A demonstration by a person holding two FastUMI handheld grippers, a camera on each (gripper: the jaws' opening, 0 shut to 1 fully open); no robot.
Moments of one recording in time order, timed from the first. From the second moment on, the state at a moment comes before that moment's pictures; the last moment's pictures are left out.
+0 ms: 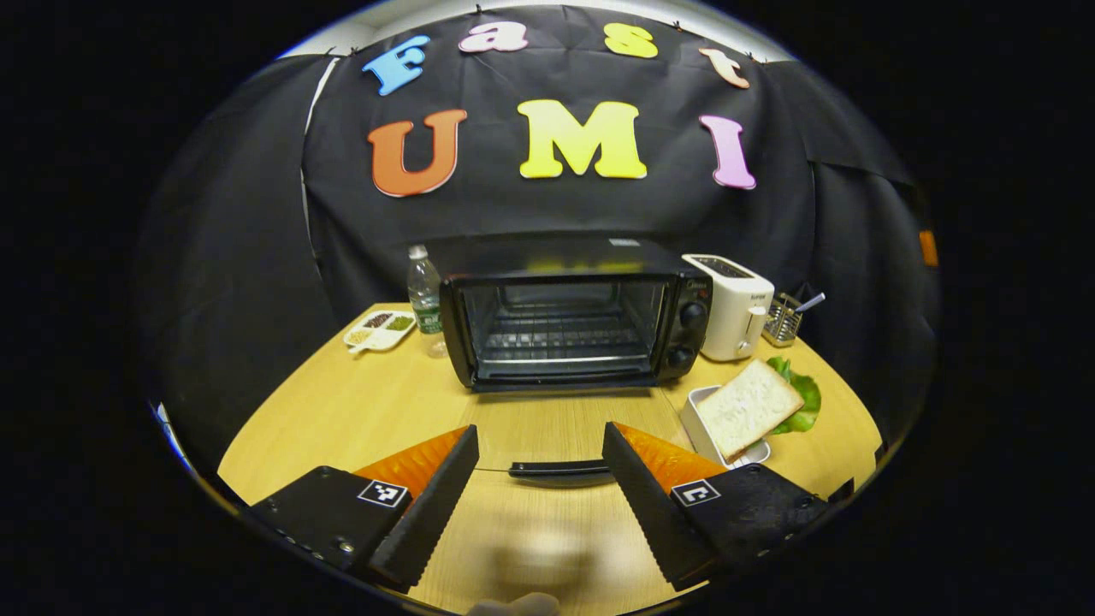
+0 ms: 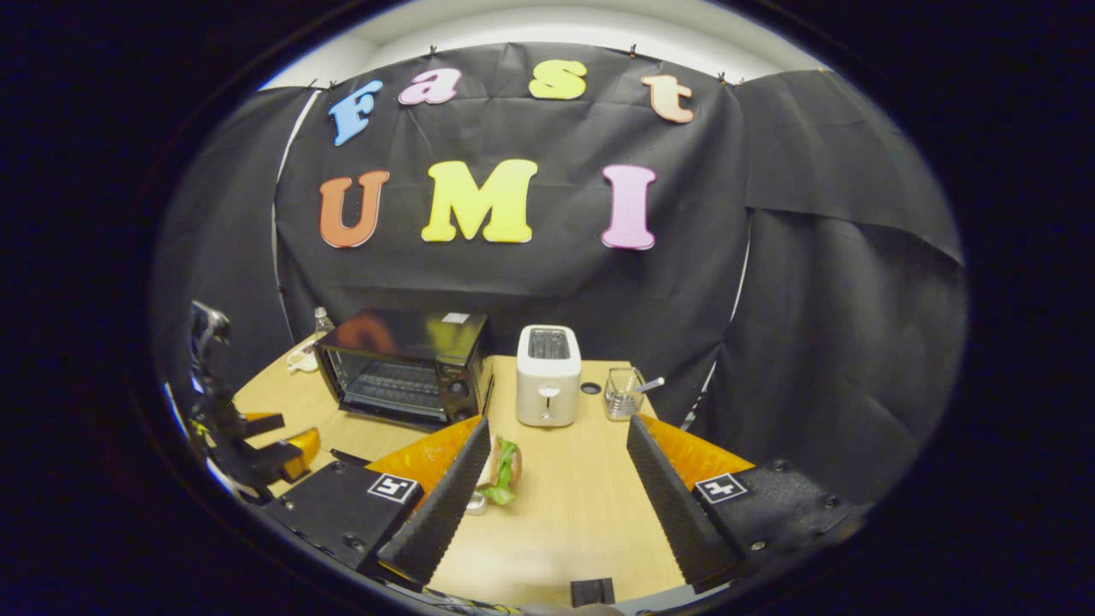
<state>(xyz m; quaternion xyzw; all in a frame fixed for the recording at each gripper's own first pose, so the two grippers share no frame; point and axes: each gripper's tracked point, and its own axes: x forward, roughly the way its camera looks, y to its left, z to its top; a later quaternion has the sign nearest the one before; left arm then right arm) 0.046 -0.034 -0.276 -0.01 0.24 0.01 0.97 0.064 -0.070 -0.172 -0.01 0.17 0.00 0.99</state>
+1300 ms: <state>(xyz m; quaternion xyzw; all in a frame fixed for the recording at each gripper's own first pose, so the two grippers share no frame) -0.004 -0.047 -0.140 -0.01 0.19 0.11 0.98 0.205 0.005 -0.361 0.15 0.39 0.21 0.88</state>
